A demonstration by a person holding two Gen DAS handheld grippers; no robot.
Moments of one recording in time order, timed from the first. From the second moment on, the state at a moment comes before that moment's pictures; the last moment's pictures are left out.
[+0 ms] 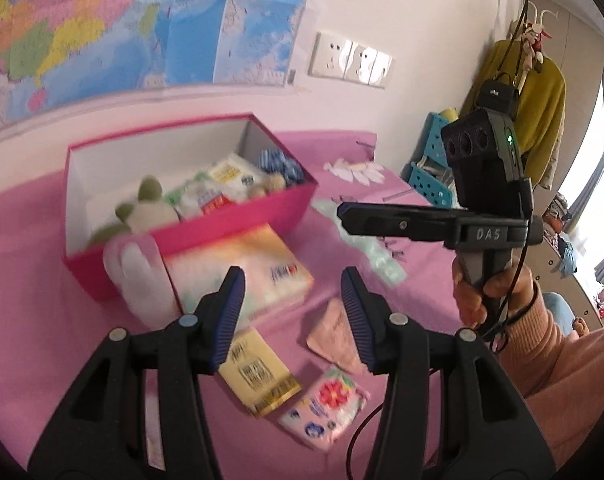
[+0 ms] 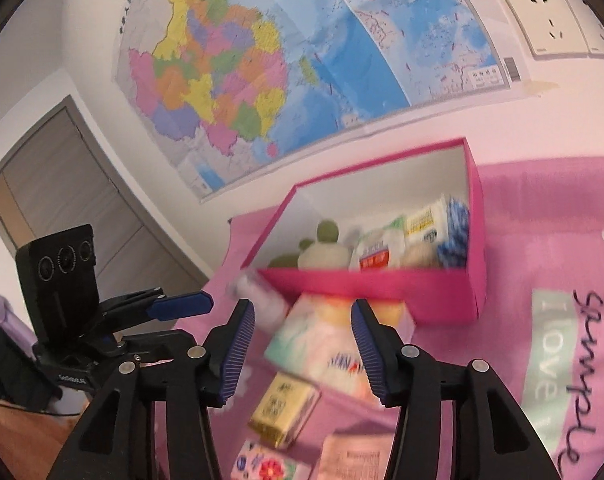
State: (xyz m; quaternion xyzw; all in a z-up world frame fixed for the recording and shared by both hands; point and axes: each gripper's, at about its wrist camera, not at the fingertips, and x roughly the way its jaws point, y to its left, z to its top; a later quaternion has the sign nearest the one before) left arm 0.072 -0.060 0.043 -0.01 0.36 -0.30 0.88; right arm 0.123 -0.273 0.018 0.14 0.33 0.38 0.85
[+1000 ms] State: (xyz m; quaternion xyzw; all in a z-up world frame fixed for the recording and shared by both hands) left arm 0.059 -0.131 -0.050 0.00 0.50 -0.35 0.79; right arm 0.088 -0.307 -0.088 0.16 0.44 0.32 0.82
